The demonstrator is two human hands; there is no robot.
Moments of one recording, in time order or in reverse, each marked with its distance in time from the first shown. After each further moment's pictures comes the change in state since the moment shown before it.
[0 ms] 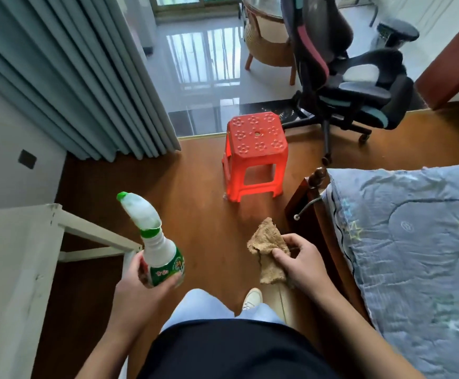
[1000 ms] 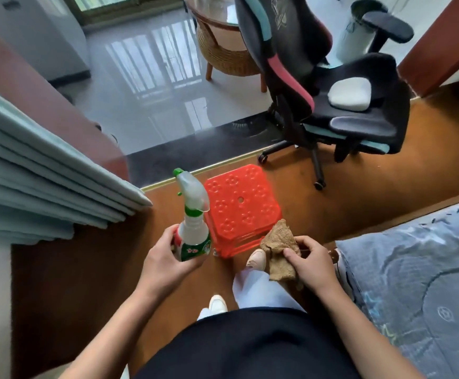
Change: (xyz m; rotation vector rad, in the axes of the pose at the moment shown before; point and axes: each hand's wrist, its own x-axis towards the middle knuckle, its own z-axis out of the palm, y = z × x) left_hand 0.460 0.273 0.131 0.202 -0.340 0.258; right_hand 0.414 -0.077 -0.074 0.058 0.186 0.272
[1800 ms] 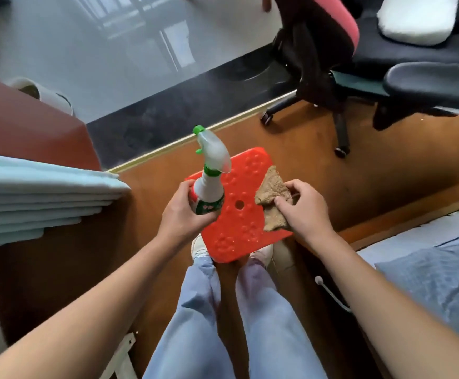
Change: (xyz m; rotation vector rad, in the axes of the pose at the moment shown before) left_hand 0.301 -0.051 0.127 0.098 -0.164 -0.074; right_hand 0.291 0.015 0.083 -0.226 -0.051 0.009
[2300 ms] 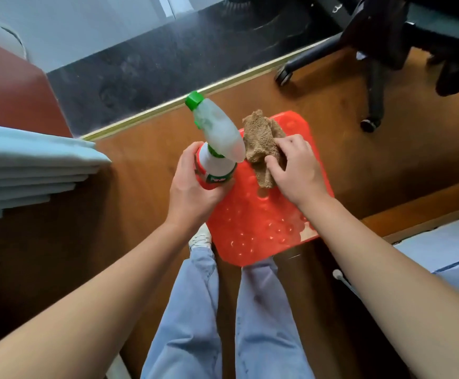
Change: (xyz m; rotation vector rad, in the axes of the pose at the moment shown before) left_hand 0.079 -0.097 0.052 -0.193 0.147 0.074; right_hand 0.098 0.015 0.128 -0.229 0.008 -0.211
